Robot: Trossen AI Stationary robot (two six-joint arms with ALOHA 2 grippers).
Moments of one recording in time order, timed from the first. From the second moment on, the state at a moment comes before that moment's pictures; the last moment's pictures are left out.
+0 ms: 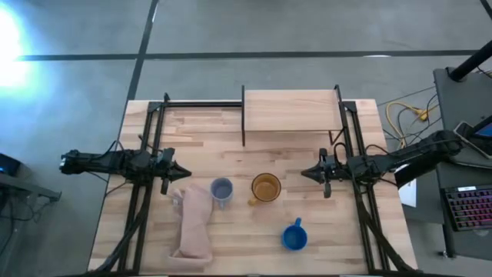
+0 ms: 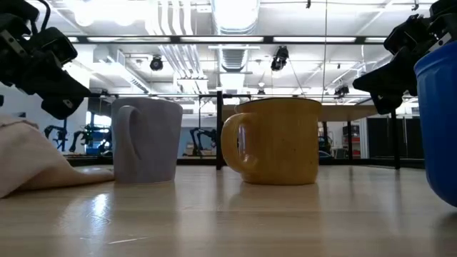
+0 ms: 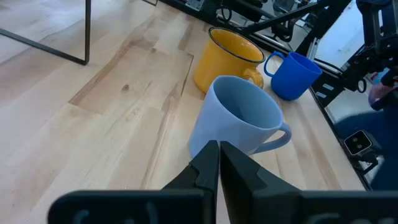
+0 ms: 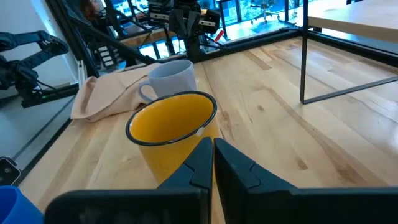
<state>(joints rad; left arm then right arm) -0.11 0.07 0.14 -0.44 -0.06 -0.44 0.24 0.58 0.01 0.40 0.26 0.29</state>
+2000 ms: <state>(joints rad) -0.11 0.08 0.09 0.16 -0.18 -0.57 0.50 1.52 1.61 -1.38 0.15 1.45</state>
